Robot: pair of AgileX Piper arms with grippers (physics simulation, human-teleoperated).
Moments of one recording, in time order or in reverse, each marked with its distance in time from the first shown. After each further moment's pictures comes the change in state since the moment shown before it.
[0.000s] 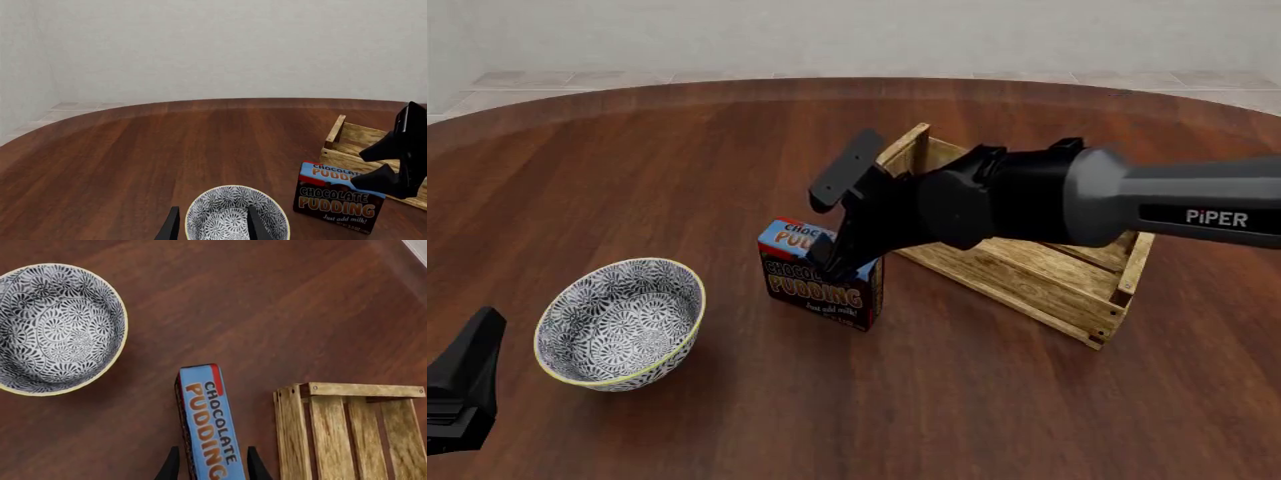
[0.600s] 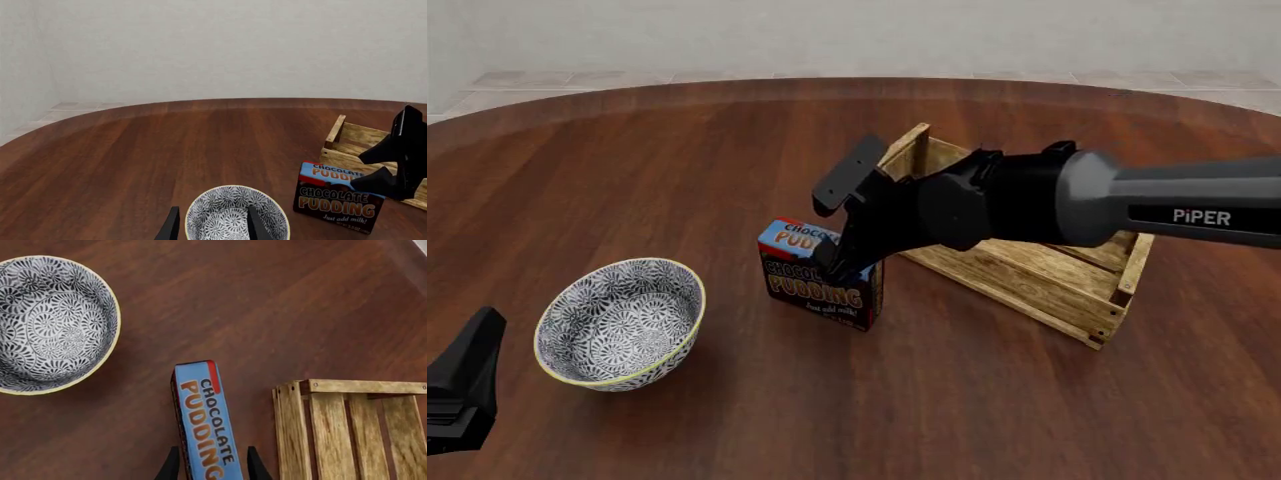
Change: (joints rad) left arm 0.000 0.000 0.000 0.000 0.000; right arm -0.013 0.020 -0.001 -0.002 -0.006
